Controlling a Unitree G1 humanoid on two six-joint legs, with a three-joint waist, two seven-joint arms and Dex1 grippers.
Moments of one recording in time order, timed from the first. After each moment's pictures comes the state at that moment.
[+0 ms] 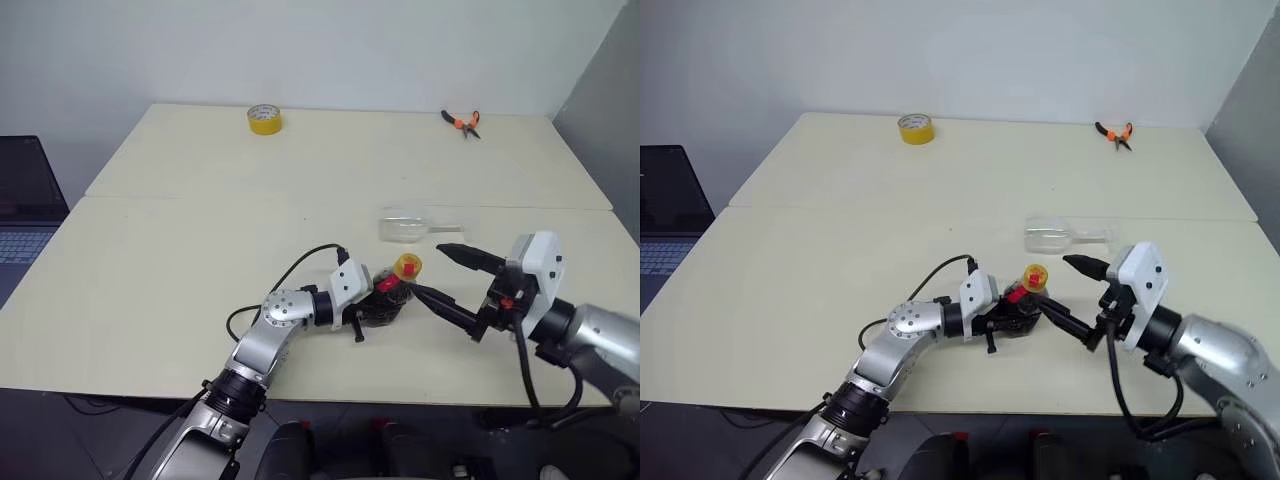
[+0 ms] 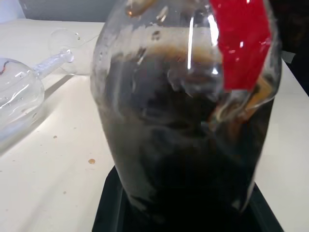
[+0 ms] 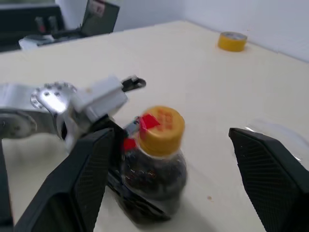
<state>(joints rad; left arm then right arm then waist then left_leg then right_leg) -0.41 0.21 -0.34 0.12 -0.14 0.10 -0.91 -0.01 -0.65 -0.20 -0.88 0.80 0.74 0.39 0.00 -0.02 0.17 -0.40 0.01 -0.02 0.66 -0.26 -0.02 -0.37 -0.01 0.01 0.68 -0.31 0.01</state>
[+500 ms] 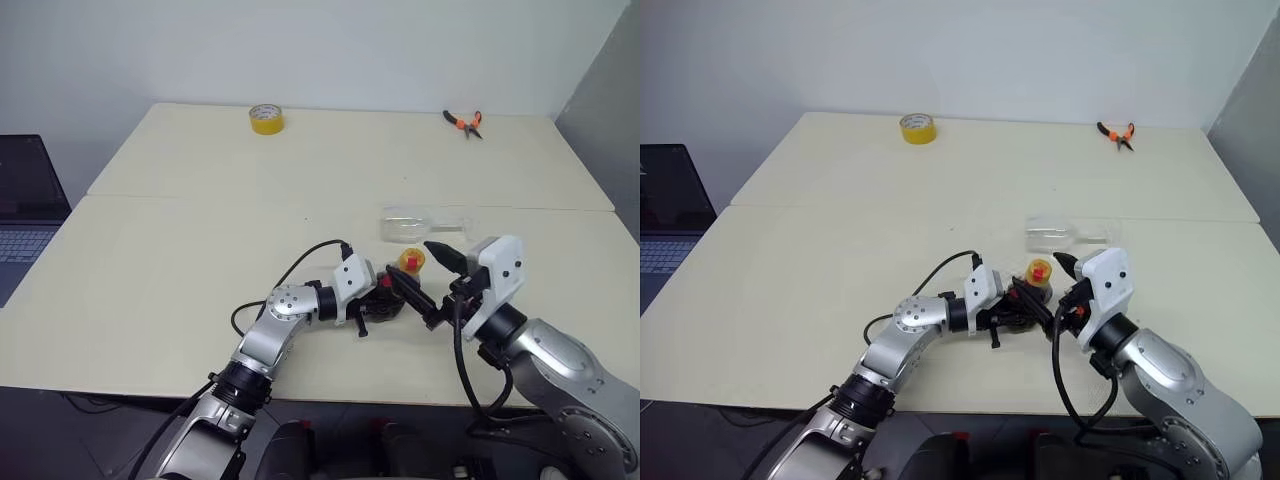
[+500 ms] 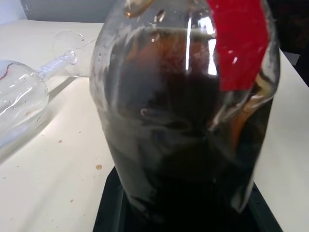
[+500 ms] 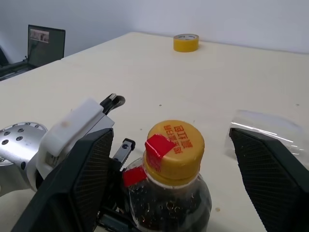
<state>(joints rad) -0.44 0.19 -0.34 0.17 -0.14 0.08 -0.91 -0.05 -0.47 -0.02 -0.91 0.68 0.79 0.11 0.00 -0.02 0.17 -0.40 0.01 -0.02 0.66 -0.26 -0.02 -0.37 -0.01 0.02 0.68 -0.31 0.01</state>
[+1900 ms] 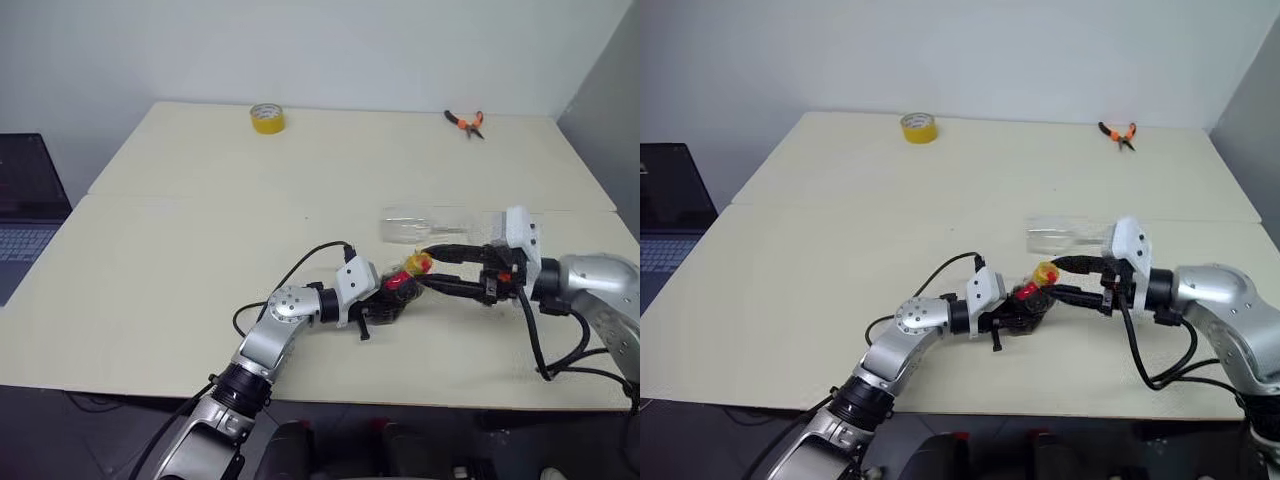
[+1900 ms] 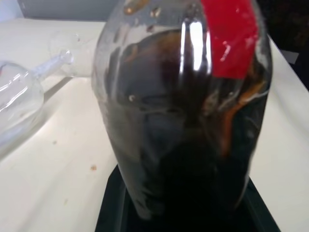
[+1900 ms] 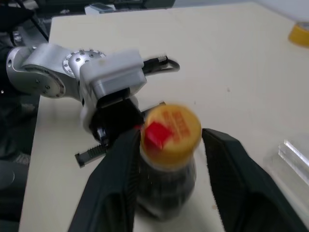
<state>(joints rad) -0.44 0.20 -0.36 0.13 -0.14 0.10 -0.91 -0.23 -0.87 -0.09 -0.44 0.68 0.59 0.88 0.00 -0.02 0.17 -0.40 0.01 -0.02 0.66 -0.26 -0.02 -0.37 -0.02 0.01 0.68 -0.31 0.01</state>
